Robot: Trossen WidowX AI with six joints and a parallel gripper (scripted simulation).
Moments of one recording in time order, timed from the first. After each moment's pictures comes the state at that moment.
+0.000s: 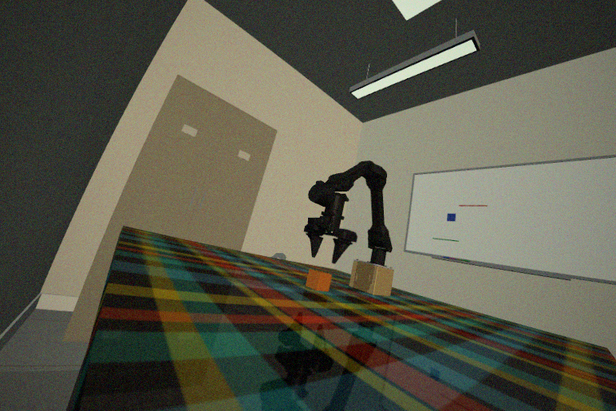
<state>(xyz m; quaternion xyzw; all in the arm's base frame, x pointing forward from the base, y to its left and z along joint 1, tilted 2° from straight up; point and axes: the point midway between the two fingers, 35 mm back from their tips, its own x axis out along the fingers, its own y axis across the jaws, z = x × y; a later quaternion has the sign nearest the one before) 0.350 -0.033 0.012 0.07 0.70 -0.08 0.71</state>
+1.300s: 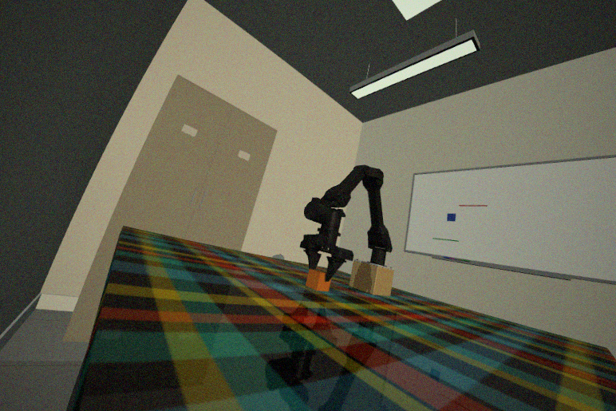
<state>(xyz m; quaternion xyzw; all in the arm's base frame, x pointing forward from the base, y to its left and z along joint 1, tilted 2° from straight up) 0.350 -0.034 -0.043 0.07 0.70 -0.08 0.71</state>
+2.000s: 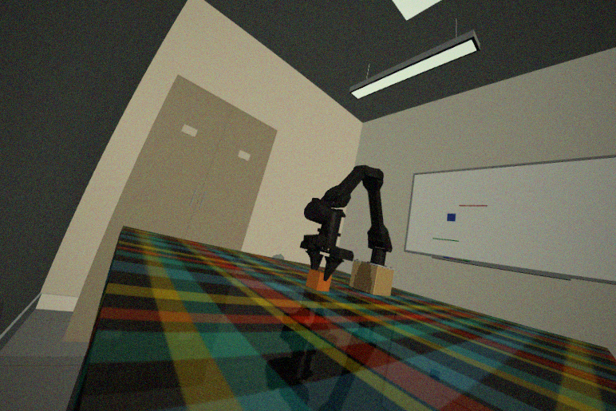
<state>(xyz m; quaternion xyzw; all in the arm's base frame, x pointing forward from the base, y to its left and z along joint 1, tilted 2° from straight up) 0.349 -0.033 -0.043 0.07 0.70 -0.08 0.70</state>
